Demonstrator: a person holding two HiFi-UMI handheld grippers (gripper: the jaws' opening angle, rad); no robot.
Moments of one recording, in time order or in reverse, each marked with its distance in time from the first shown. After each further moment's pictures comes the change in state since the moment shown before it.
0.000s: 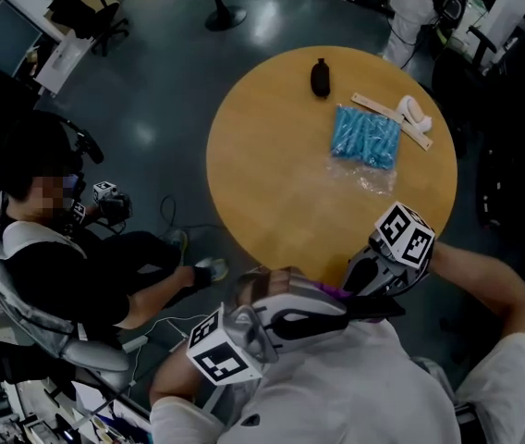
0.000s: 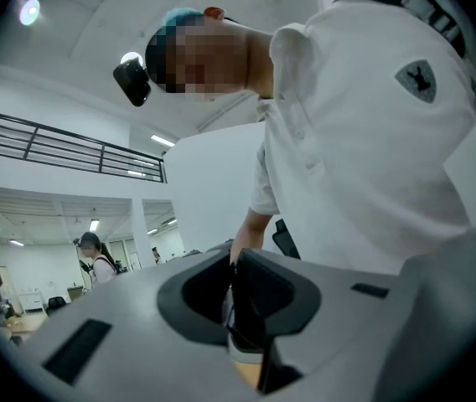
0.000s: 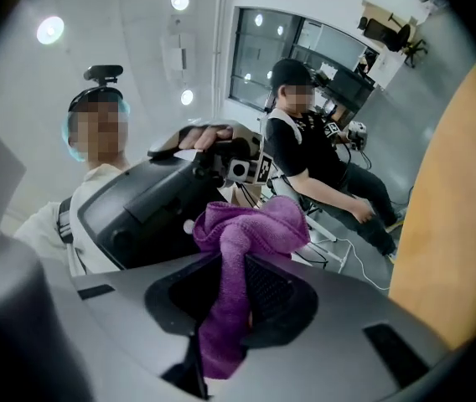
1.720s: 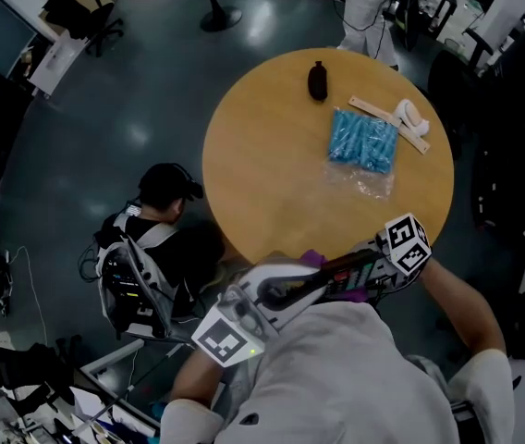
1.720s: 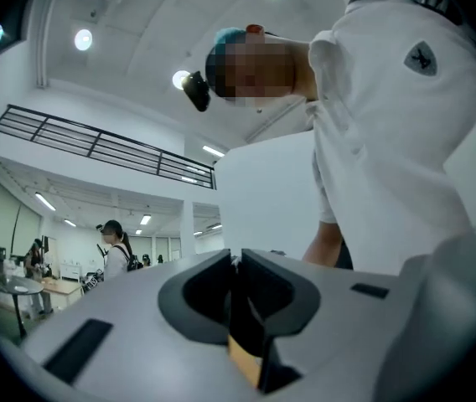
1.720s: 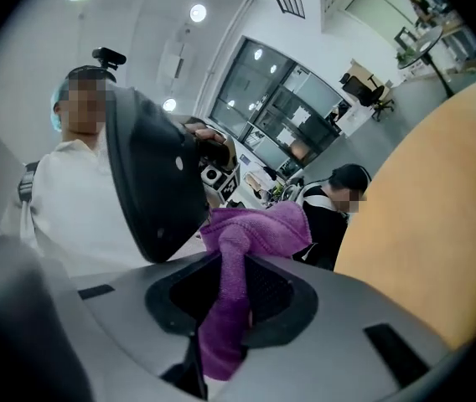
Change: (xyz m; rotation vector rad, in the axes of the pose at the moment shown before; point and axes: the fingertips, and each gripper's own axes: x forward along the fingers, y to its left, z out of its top) left arm -0.027 0.056 -0.050 -0.149 -0.055 0.320; right arm -0.035 -0.077 -0.016 -0.078 -0.179 -0.327
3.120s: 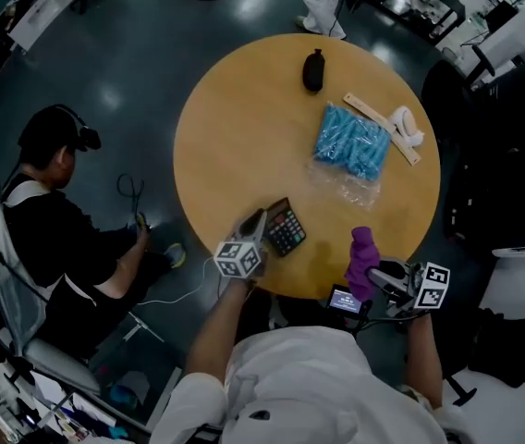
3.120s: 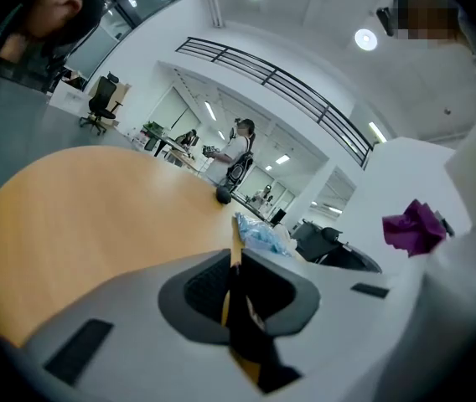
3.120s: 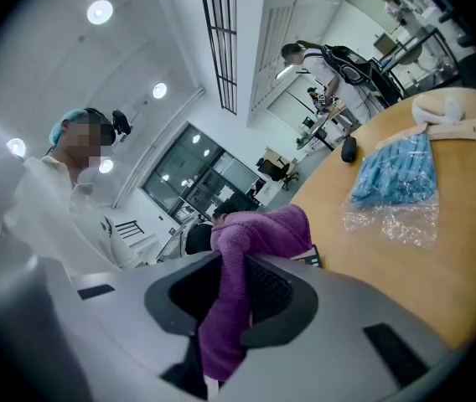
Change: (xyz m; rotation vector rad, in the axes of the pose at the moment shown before) left arm -0.076 0.085 -0.440 -0.858 0.302 0.765; right arm -0.143 -0.048 -0.043 0.174 -0.569 -0.530
